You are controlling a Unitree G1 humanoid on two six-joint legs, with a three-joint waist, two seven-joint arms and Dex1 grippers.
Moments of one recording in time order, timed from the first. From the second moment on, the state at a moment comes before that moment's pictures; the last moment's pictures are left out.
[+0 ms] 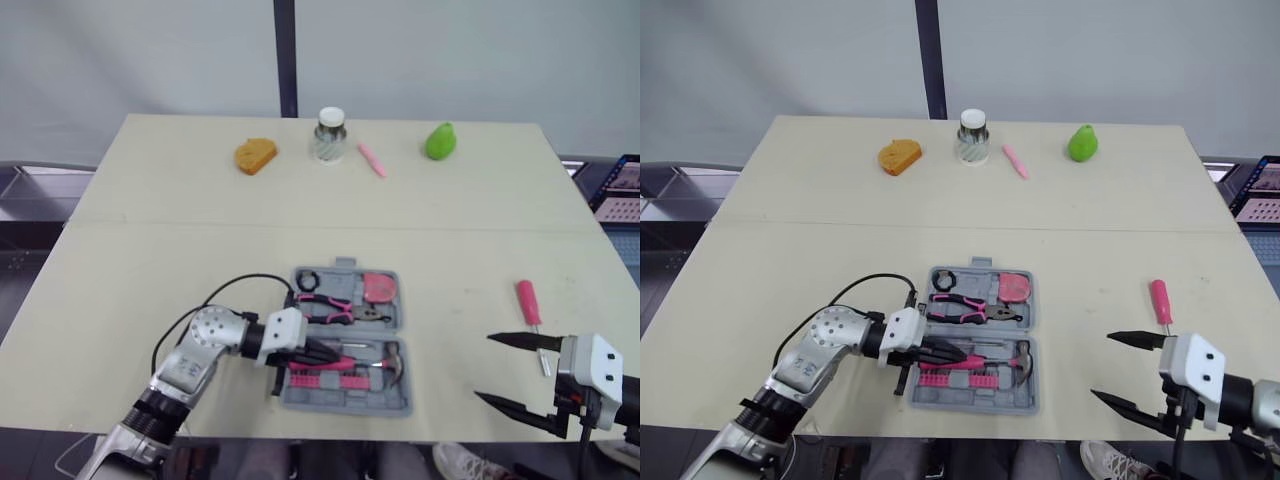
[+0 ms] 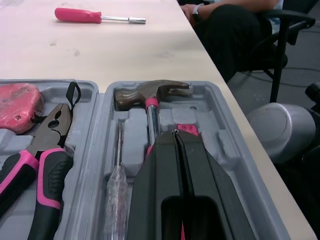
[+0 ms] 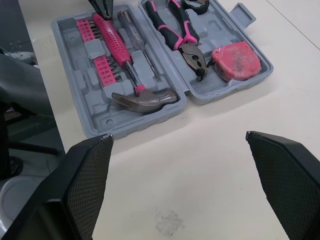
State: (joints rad) left arm -0.30 0.48 -0.34 0.02 -0.17 0.01 -1.16; right arm 0.49 -0.83 -0.52 -0.46 0.44 0.13 1.20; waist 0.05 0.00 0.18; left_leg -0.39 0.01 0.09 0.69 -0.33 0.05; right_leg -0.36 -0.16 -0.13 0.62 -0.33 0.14
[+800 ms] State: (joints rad) left arm -0.29 0.44 -0.37 0.09 -0.10 -0.03 -1.10; right arm 0.50 -0.83 -0.54 -0.47 0.44 0.13 1.20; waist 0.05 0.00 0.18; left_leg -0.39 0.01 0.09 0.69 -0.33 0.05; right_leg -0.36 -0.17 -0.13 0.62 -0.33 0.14
